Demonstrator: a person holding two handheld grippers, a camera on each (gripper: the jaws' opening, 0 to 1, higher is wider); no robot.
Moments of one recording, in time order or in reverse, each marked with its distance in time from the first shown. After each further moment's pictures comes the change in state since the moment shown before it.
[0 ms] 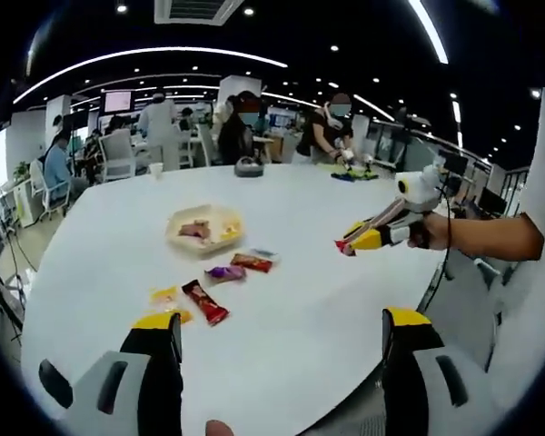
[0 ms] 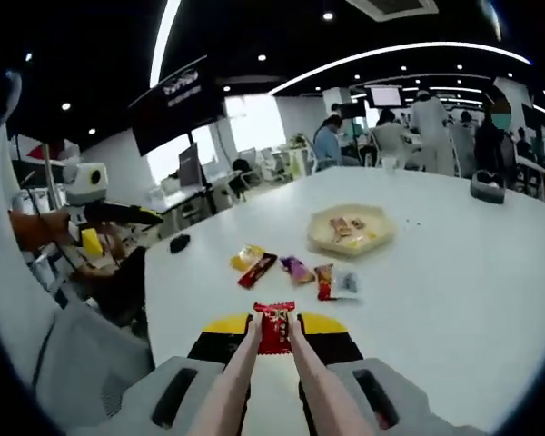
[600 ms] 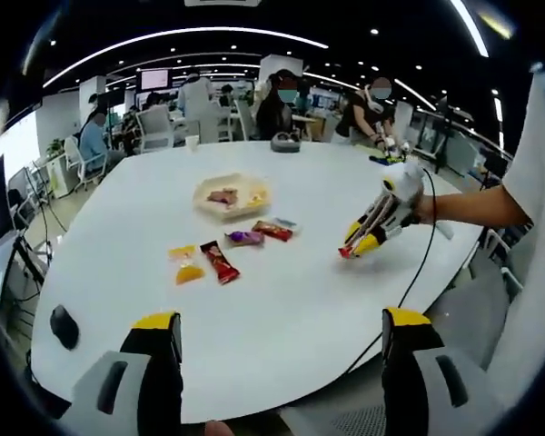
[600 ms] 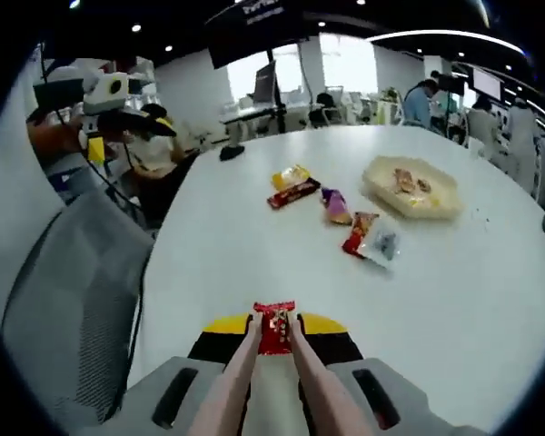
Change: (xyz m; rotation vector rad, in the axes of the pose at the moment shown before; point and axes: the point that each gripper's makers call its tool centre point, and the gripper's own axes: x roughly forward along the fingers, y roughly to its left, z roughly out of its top) left arm -0.009 -0.022 -0.035 -0.098 0.100 0.211; right arm 0.026 -0.040 -0.064 -0.227 0.284 0.339
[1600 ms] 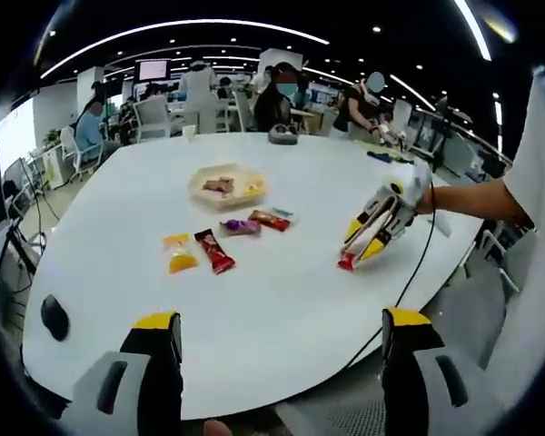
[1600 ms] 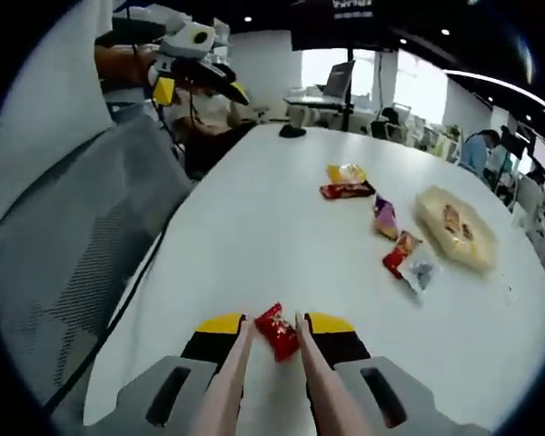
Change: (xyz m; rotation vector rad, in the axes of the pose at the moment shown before) left arm 0.007 0.001 -0.014 -0.029 0.040 -0.009; right arm 0.018 0.011 -0.041 -0.472 0.168 0.228
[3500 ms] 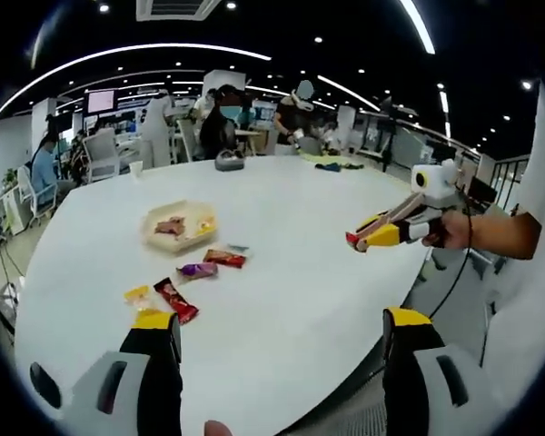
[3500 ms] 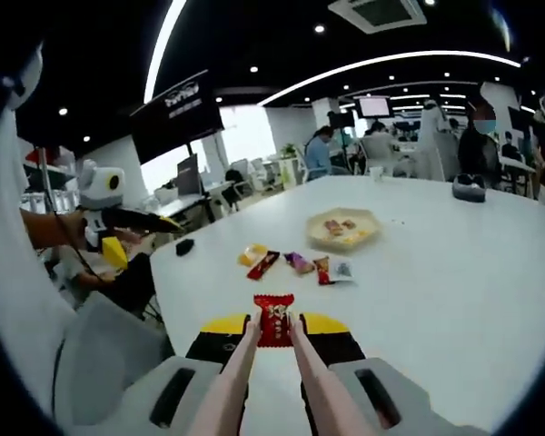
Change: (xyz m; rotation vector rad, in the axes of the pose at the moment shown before) left arm 0.013 -0.041 0.040 0.150 -0.094 -0.223; right arm -0.096 0.038 0.069 0.691 -0.424 -0.633
